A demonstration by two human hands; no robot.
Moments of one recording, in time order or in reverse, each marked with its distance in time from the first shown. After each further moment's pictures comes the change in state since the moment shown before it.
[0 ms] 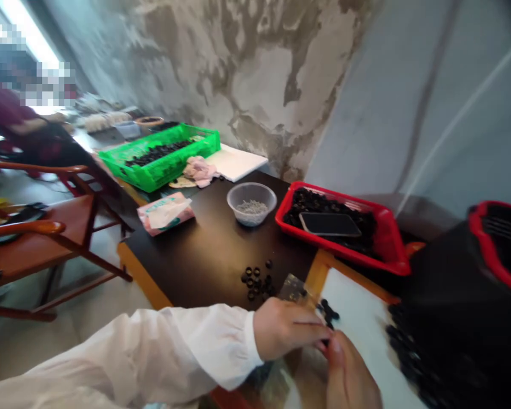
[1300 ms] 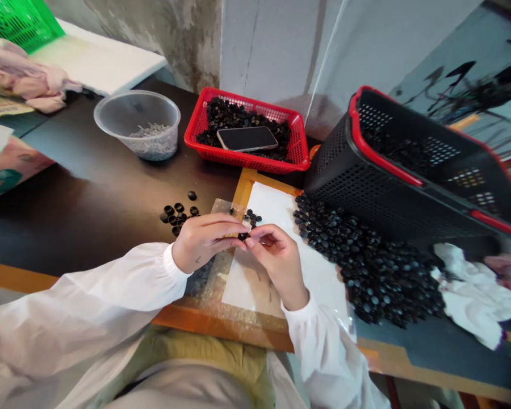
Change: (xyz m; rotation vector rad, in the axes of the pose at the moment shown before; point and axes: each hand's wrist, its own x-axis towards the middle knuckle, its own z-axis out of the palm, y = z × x) left_hand -0.001 -0.005 -0.005 -0.200 0.215 -0.039; right_hand 0.009 -0.032 -0.019 0.797 0.018 0.302
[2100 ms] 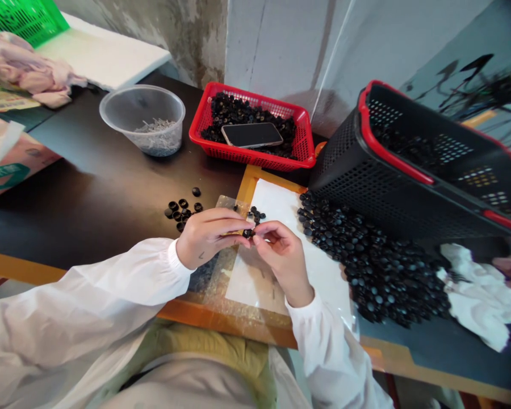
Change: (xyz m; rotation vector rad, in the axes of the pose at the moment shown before) left_hand -0.001 -0.001 -0.002 0.002 -0.007 -0.005; right_hand 0.001 0.002 -0.003 -0.048 -0.031 -0.036
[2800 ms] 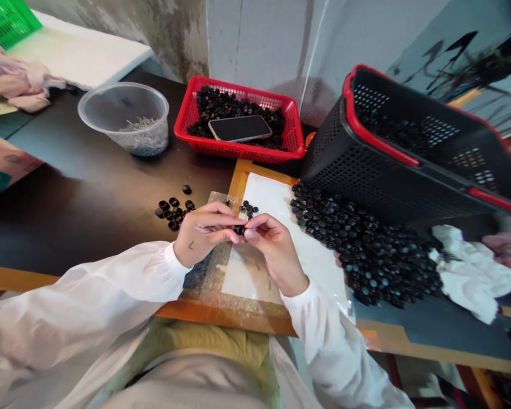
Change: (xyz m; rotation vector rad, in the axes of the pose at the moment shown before) left_hand -0.009 -0.003 0.013 -0.404 0.058 -0.357; right_hand 0.001 0.001 0.007 0.265 -0.002 0.180
